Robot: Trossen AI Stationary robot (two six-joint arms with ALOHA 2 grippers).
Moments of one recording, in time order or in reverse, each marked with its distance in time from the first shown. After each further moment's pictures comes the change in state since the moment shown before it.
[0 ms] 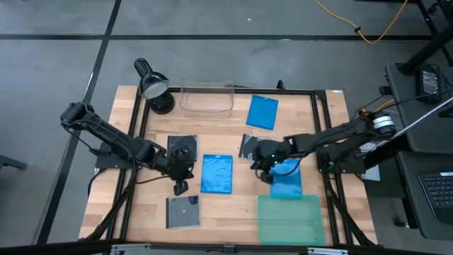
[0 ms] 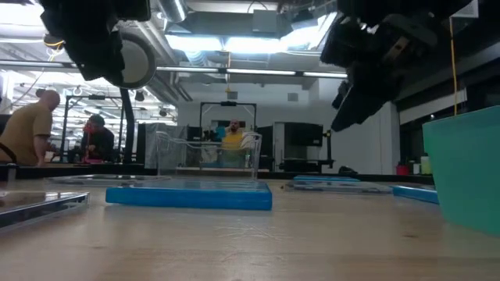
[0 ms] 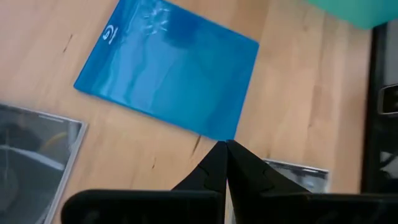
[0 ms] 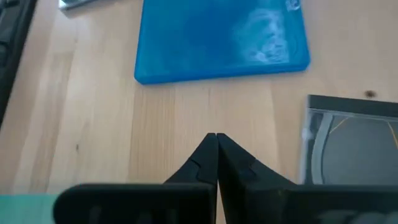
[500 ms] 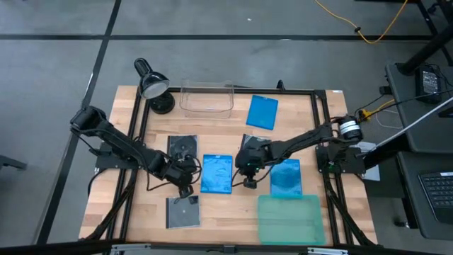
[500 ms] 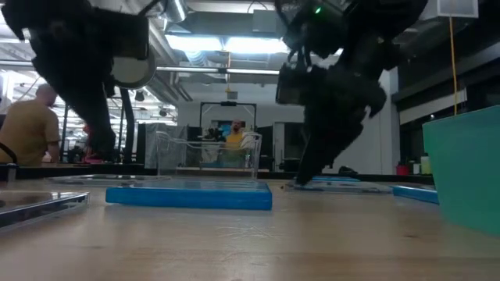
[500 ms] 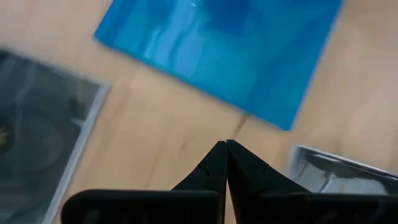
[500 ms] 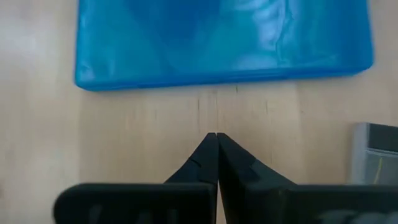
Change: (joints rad) left arm -0.024 0.191 0.000 -0.040 -0.083 -0.125; right arm 0.011 0.367 0.242 -0.067 0.027 -0.007
